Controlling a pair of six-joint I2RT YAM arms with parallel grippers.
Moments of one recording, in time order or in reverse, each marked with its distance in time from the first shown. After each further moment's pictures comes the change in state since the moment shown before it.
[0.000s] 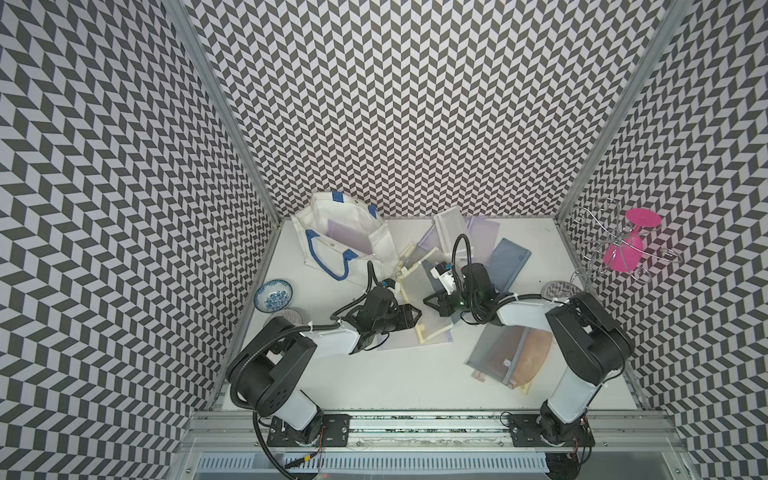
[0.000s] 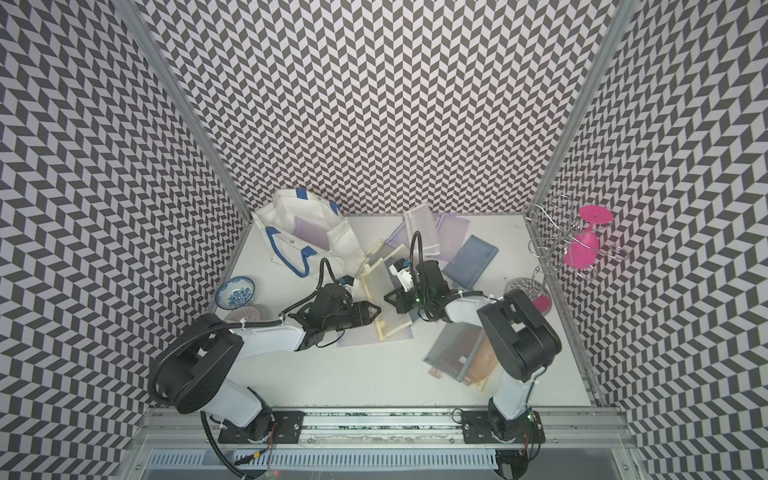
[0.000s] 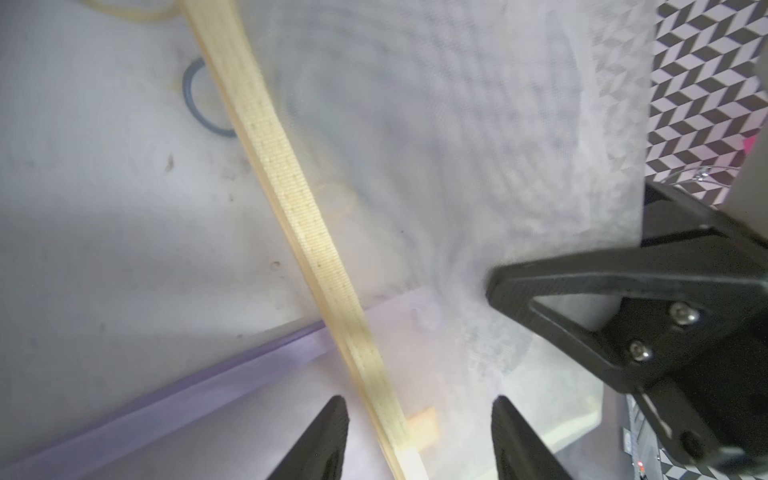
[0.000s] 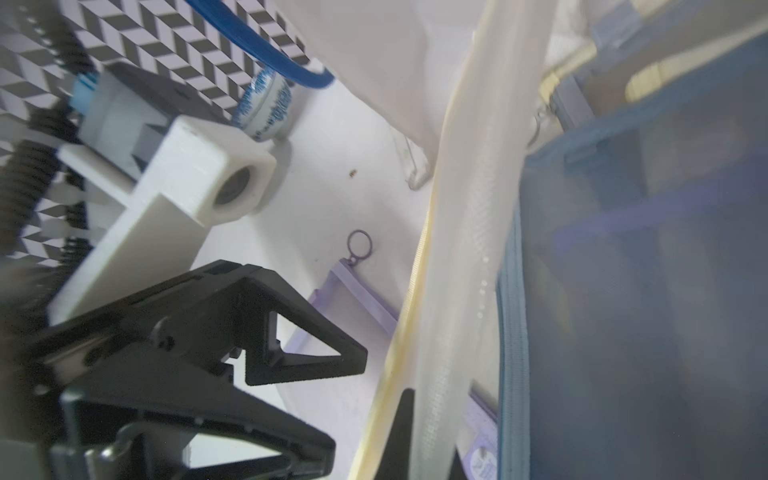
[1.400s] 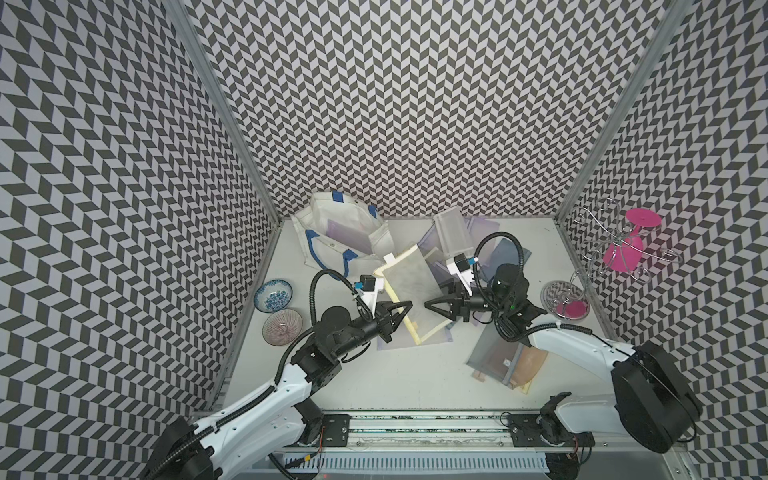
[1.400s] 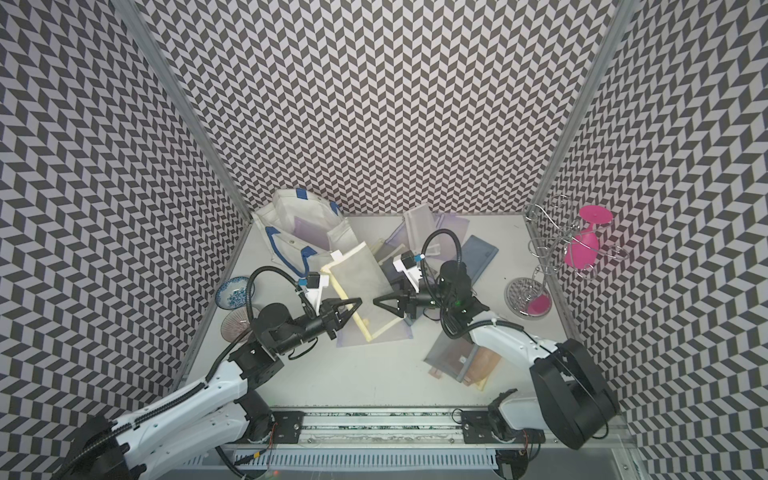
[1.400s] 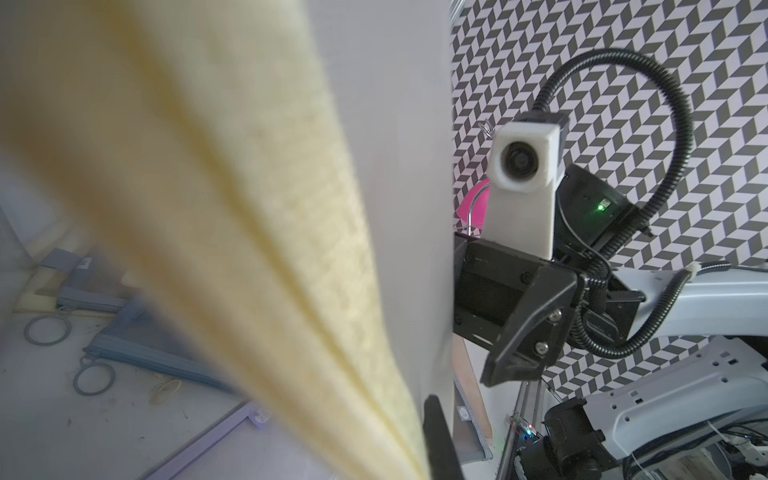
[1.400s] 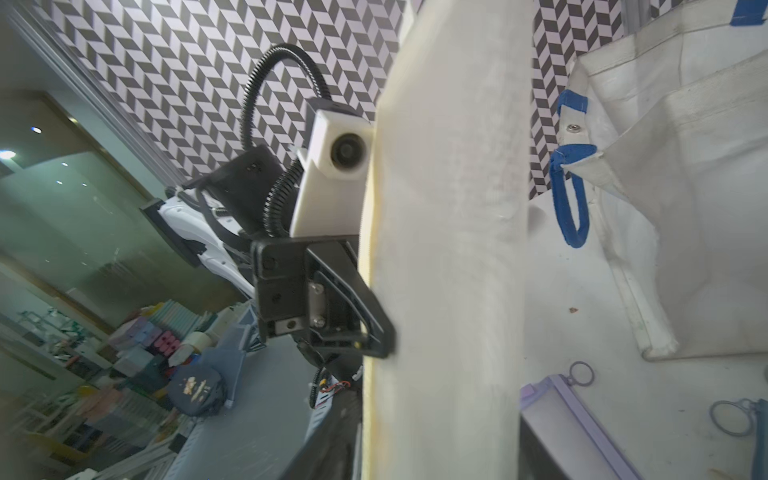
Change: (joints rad) left arm -0.036 -0.697 -0.182 0.081 0.026 0.188; right arm 0.023 -0.359 -0.121 0.293 -0.348 0.164
